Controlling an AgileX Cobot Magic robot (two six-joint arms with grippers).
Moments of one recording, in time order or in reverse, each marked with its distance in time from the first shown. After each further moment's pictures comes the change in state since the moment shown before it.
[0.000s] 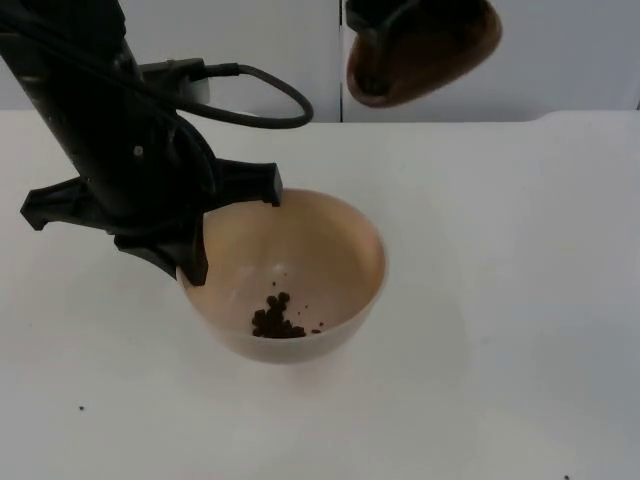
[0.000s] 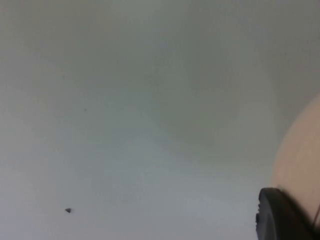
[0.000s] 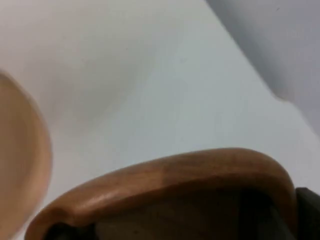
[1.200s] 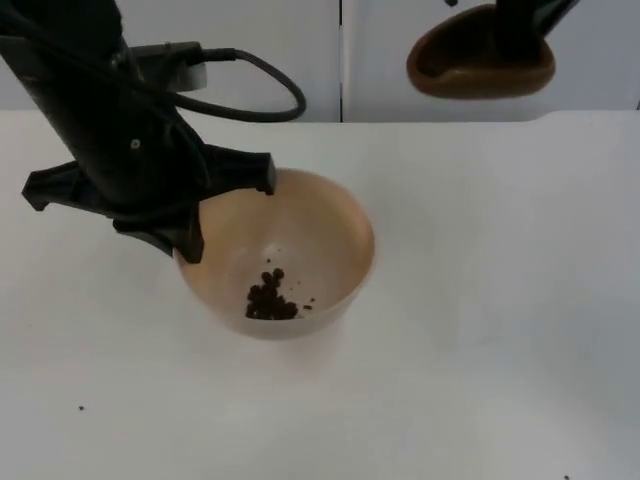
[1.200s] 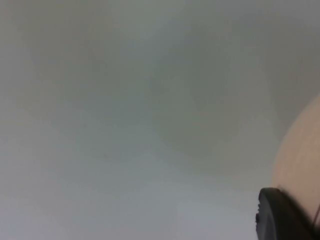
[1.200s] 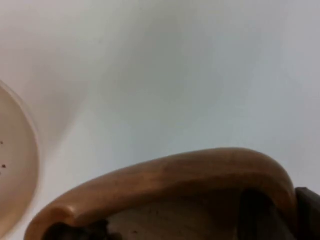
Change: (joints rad) right arm -0.317 0.000 0.000 0.413 -0.042 -0.057; left arm 0.032 0.012 0.000 0.053 -0.087 0.000
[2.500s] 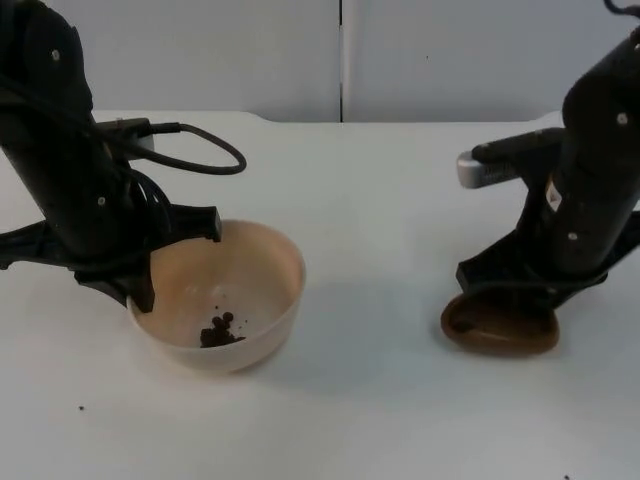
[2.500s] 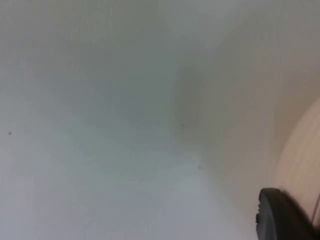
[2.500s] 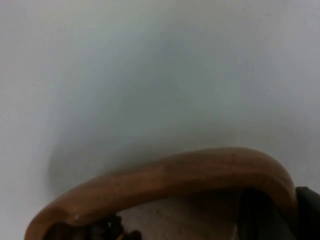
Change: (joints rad) right arm -0.073 0.196 0.581 -0.102 -0.579 0.349; left arm 0.127 0.172 -0.002 -0.012 -0.038 0.017
